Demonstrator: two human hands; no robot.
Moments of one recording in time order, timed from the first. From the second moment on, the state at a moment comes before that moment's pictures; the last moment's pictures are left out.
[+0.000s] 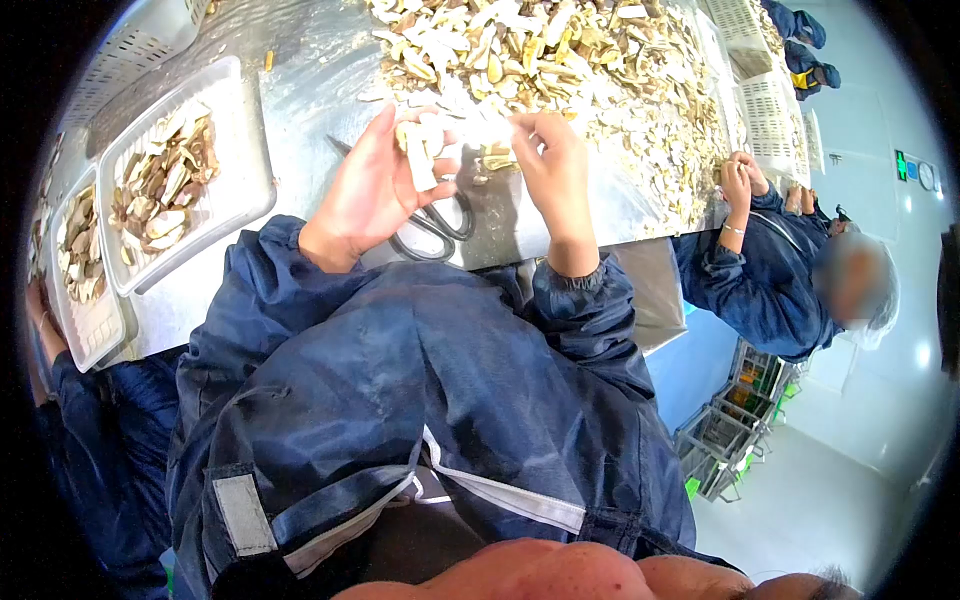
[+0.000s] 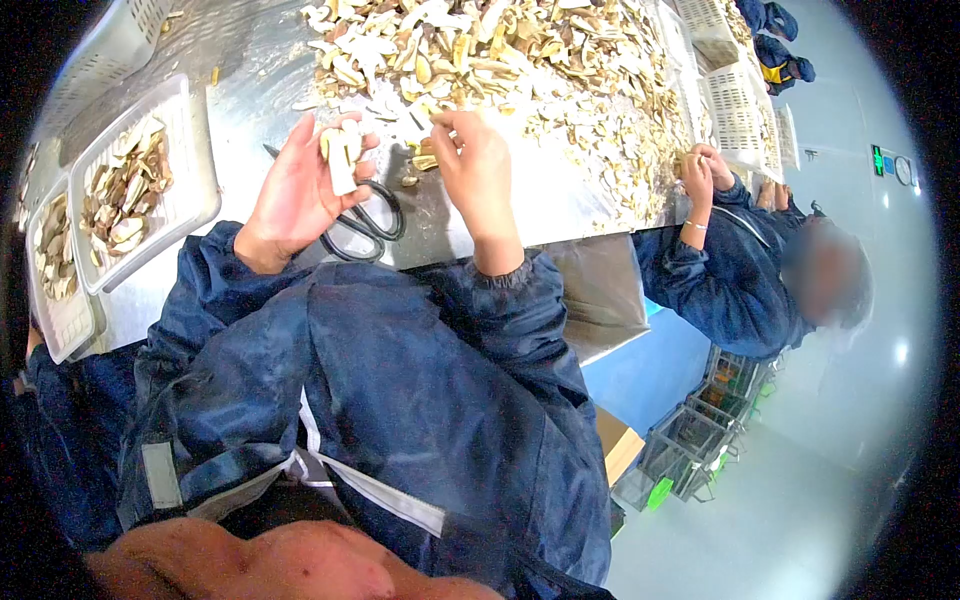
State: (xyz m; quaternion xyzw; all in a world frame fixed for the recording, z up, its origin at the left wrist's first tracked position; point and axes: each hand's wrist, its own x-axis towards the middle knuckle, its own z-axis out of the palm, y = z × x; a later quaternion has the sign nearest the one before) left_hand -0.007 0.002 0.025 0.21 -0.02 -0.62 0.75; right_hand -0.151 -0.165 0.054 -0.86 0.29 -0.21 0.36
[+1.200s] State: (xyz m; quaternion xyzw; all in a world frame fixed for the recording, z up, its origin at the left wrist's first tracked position) left_hand -0.011 0.003 0.008 0.35 -0.10 -0.57 0.74; right_hand -0.139 -0.112 0.065 -0.83 0.23 -0.17 0.47
